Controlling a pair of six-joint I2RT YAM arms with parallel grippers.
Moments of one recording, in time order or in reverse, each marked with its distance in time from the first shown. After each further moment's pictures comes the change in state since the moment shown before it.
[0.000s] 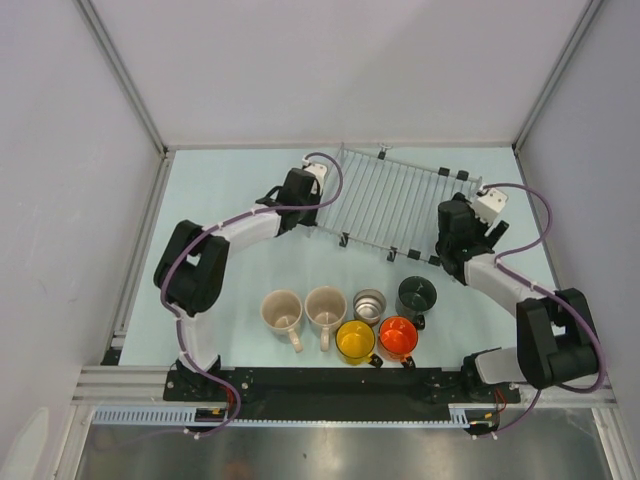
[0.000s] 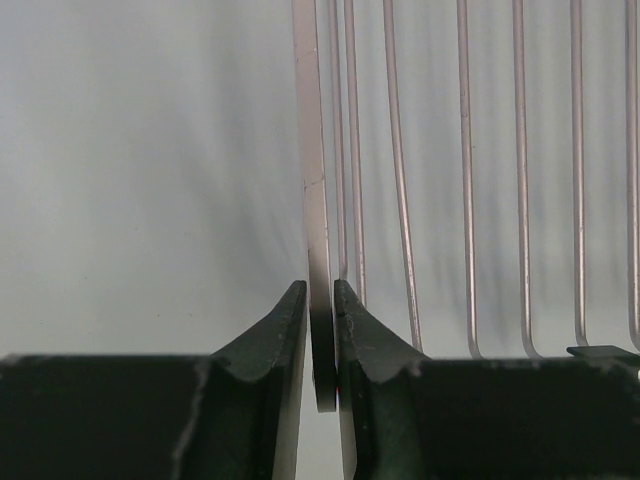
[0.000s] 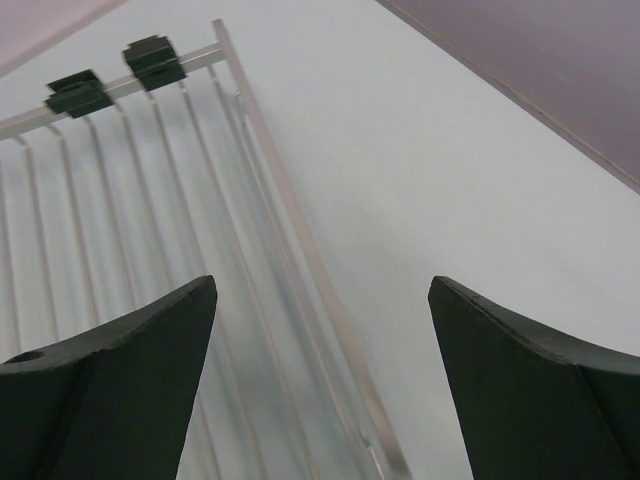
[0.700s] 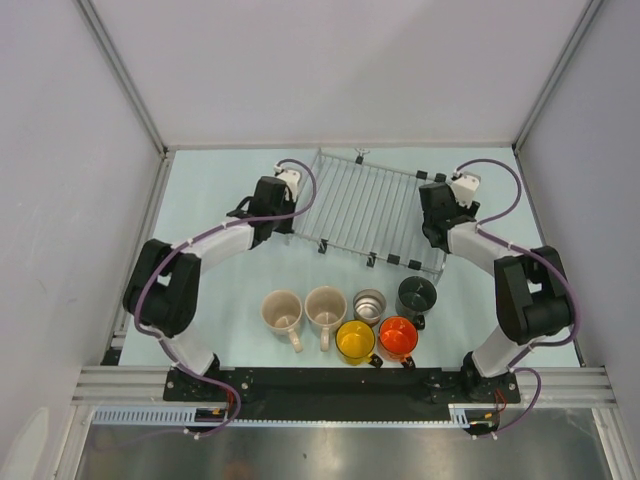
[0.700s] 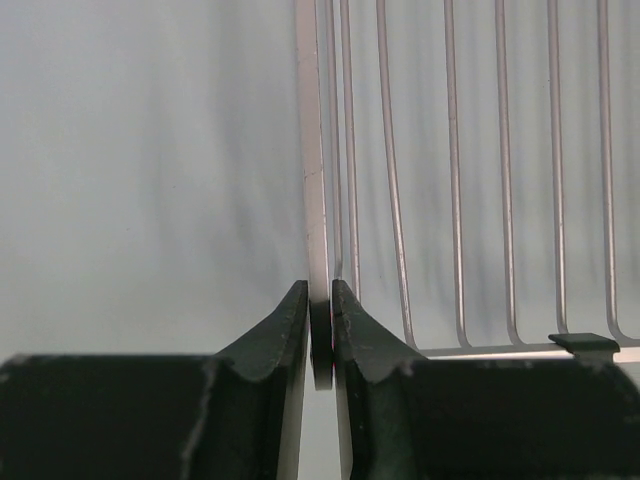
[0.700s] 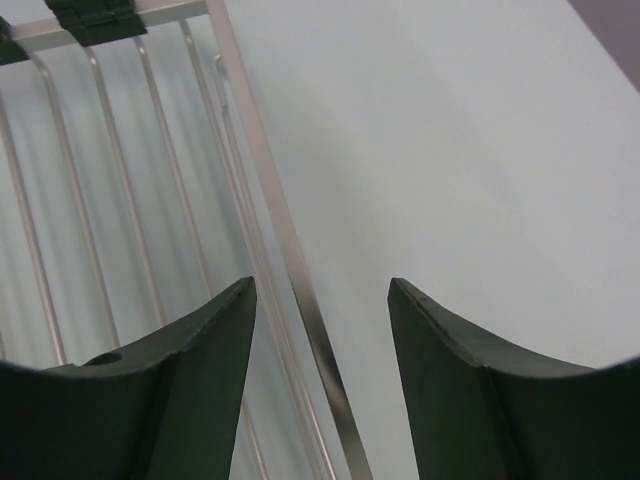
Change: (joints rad) left arm 0.095 -0.198 -0.221 0.040 0.044 0.029; right arm 0.008 0.277 0.279 -0.273 -0.093 0.021
